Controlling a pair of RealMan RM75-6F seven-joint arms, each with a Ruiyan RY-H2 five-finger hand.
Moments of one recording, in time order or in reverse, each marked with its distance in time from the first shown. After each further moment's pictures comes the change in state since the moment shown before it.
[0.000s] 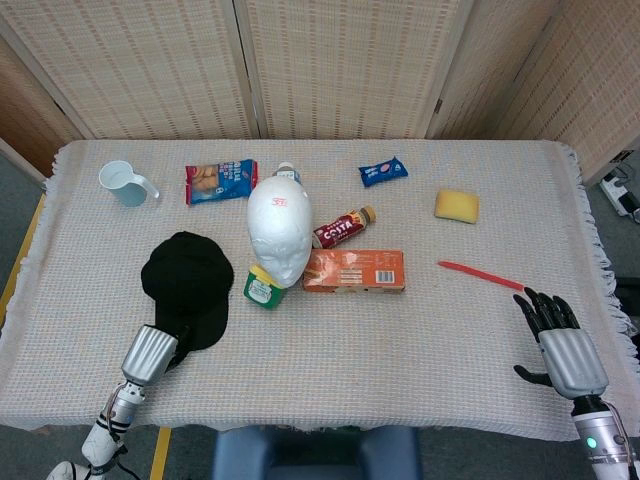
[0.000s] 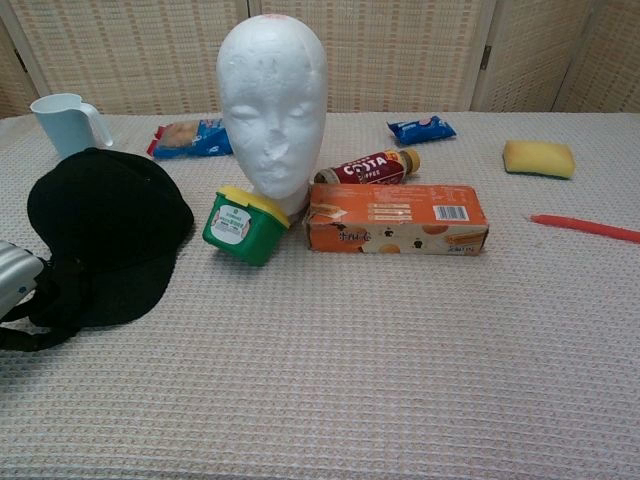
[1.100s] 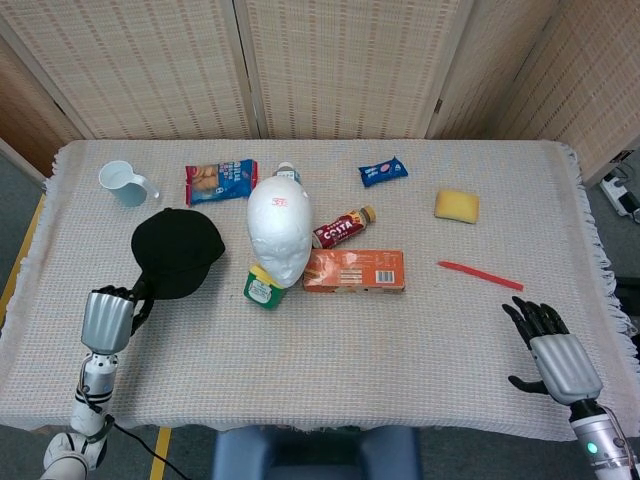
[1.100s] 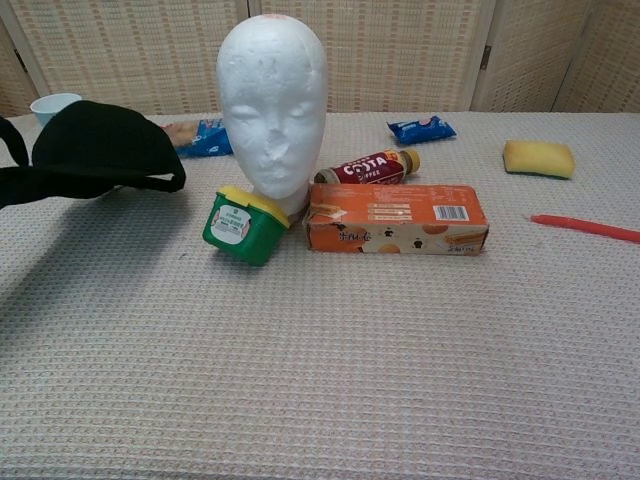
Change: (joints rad) left arm -0.137 0.053 -0.172 -0.030 -0.180 0.175 -0.060; right arm 0.016 0.060 -0.039 -0.049 -0.038 -0.046 0.046
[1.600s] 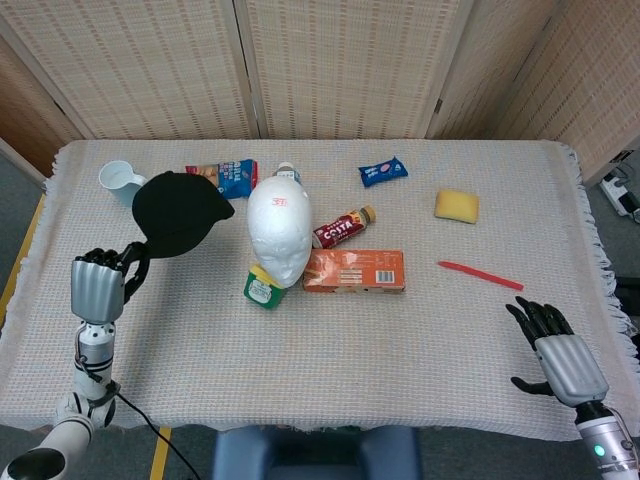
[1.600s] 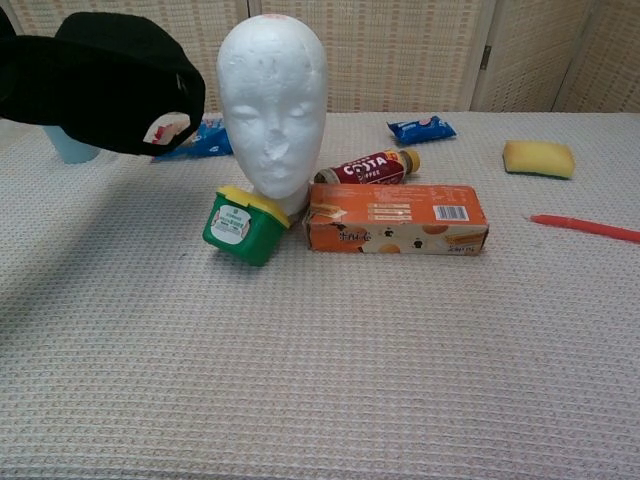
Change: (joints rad) left arm -0.170 0.092 -0.096 -0.113 -0.046 0.079 0.056; right arm -0.003 0.034 -0.005 -0.019 -0.009 0.006 0.042
